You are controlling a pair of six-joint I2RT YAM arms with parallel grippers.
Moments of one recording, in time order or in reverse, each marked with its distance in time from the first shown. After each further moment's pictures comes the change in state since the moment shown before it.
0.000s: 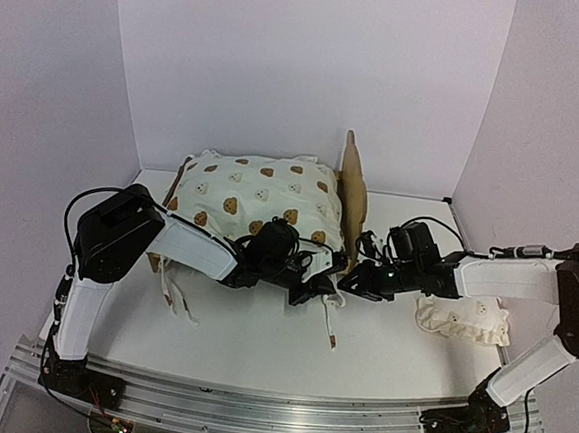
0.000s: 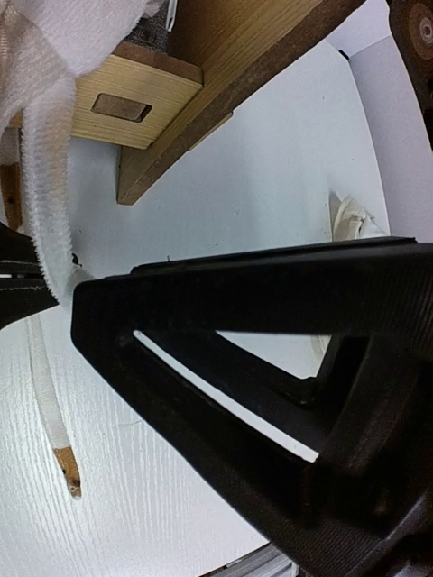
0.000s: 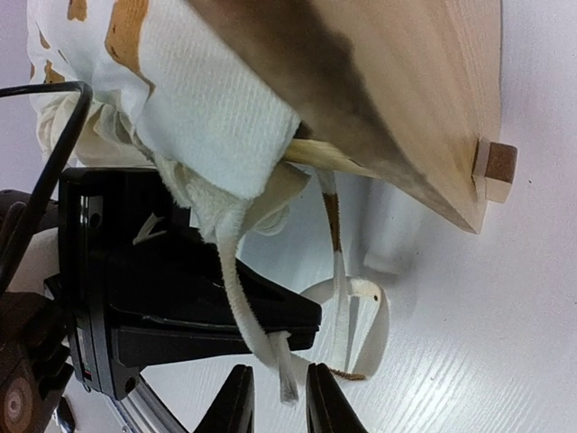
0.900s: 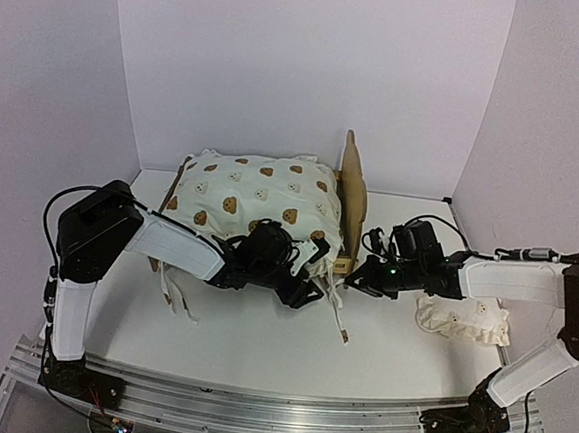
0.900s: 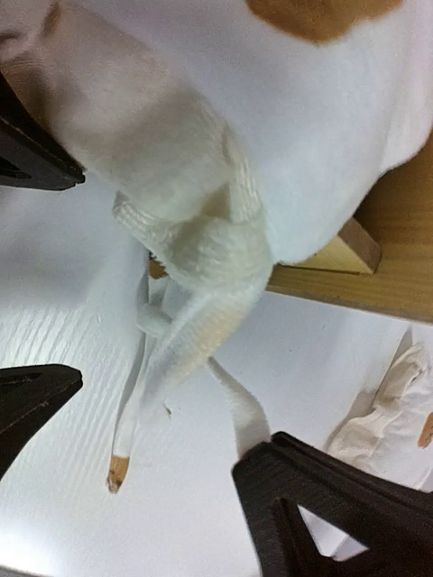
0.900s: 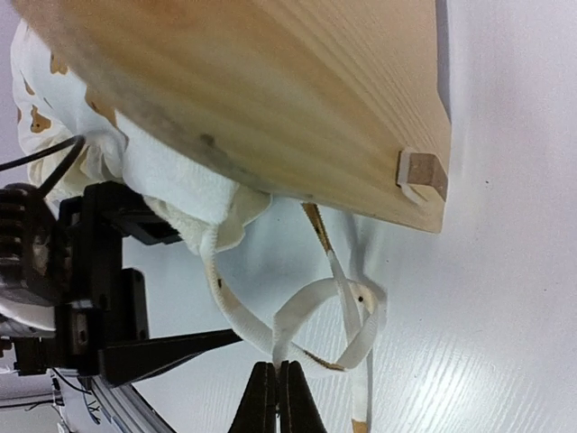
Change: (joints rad) left arm -0.011 -0.097 -0.091 -0.119 -0.283 -0.368; right arm 0.002 -0.035 -0.002 -0.006 0.091 0.077
